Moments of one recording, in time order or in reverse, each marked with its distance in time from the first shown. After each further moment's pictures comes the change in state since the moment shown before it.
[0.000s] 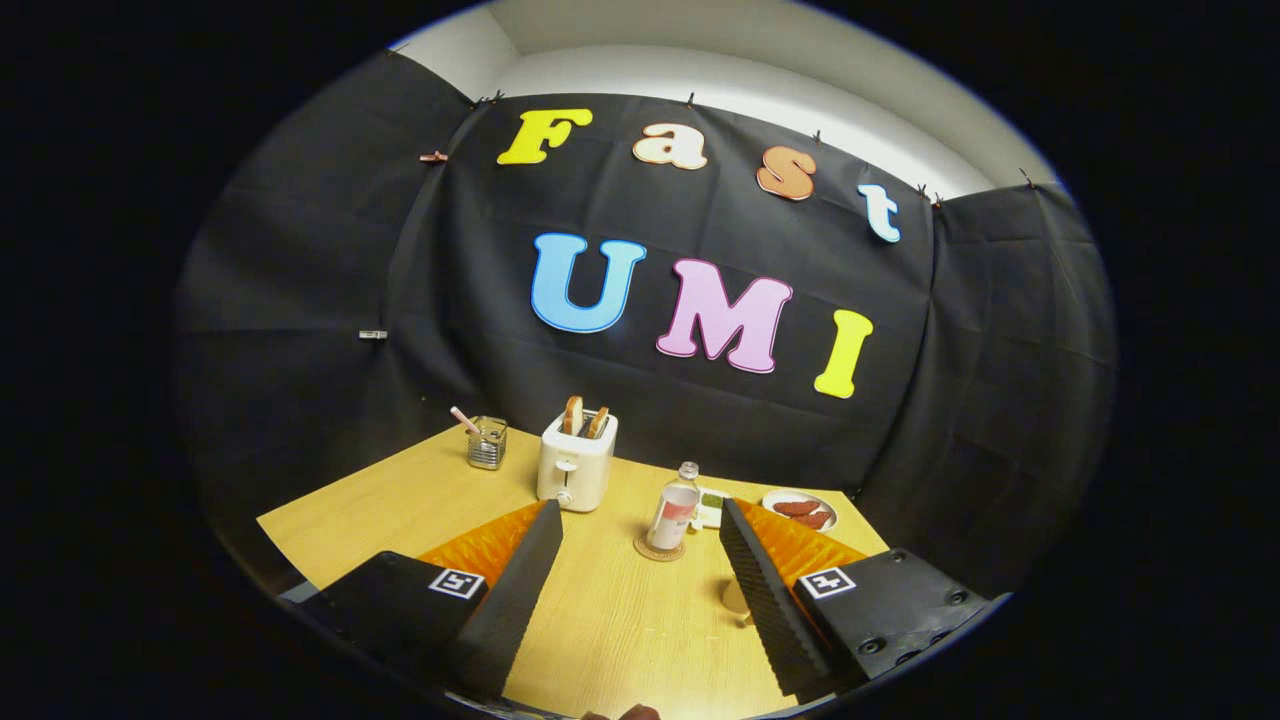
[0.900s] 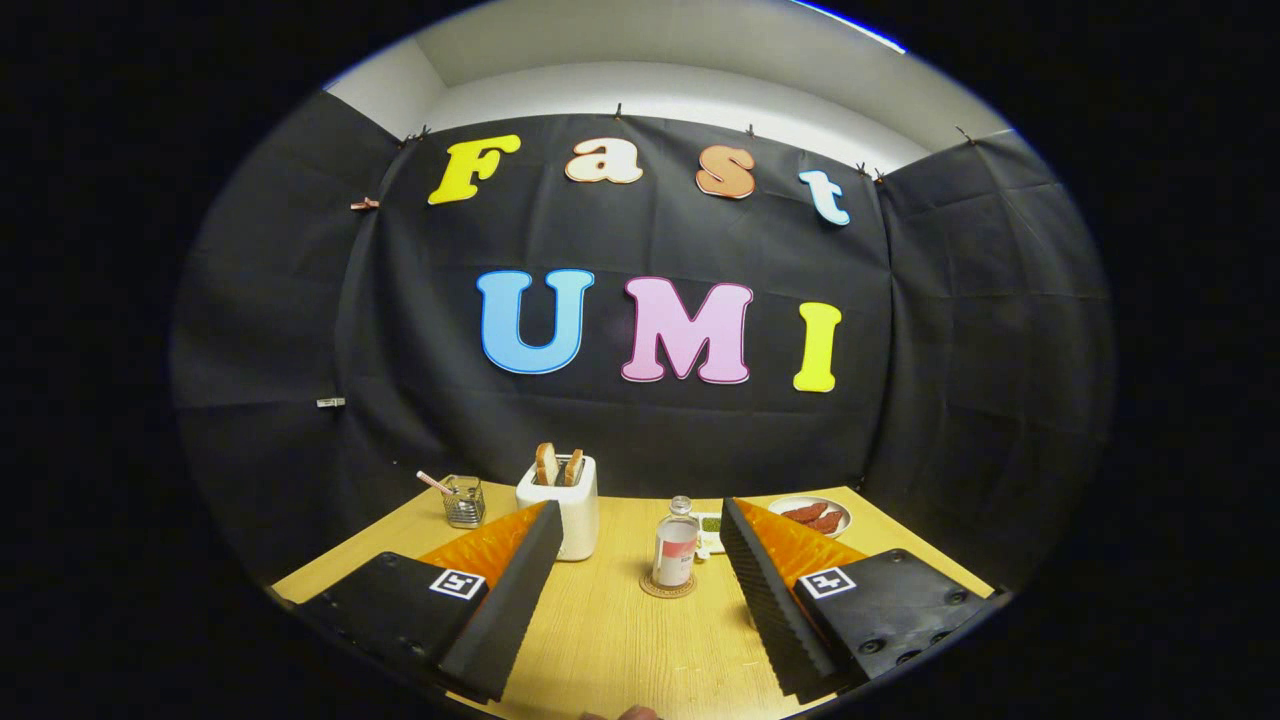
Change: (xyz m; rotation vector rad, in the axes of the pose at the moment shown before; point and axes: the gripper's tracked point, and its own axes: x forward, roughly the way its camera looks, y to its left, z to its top) arm 0.042 -0.019 0.033 0.153 -0.093 -0.096
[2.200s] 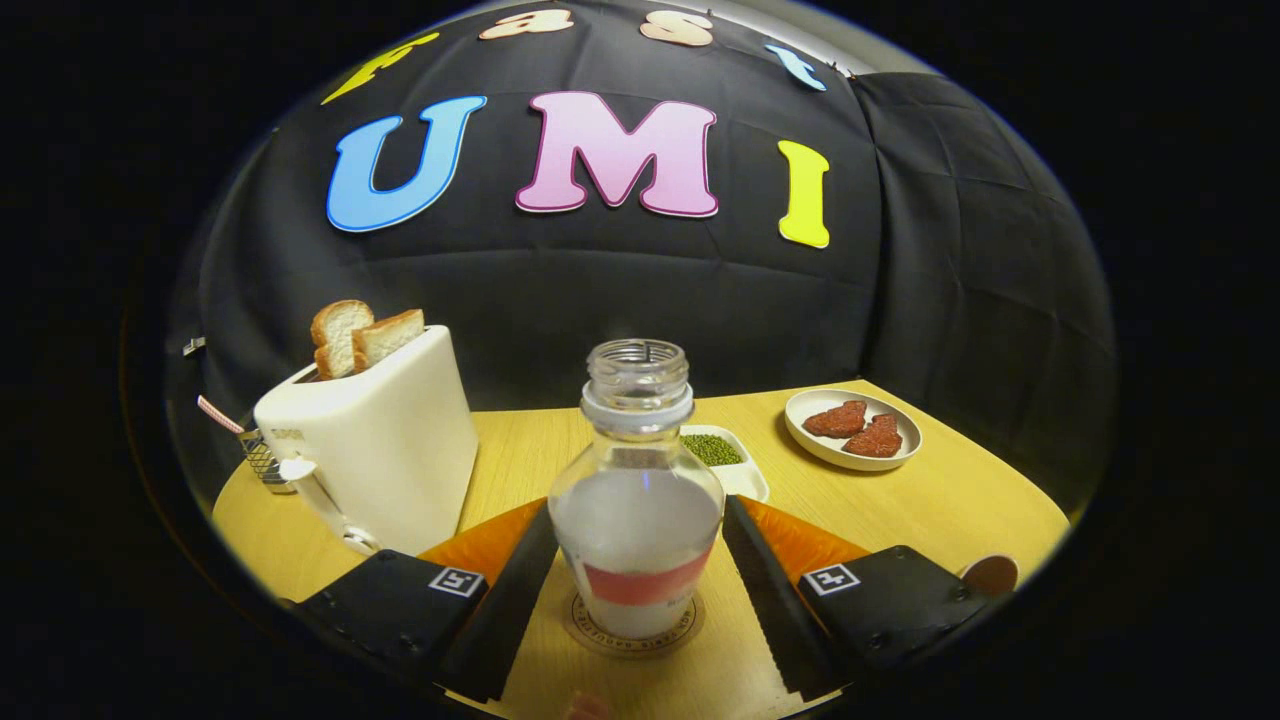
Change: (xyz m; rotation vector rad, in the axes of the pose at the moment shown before) arm 0.289 -0.055 -0.233 0.064 0.299 -0.201
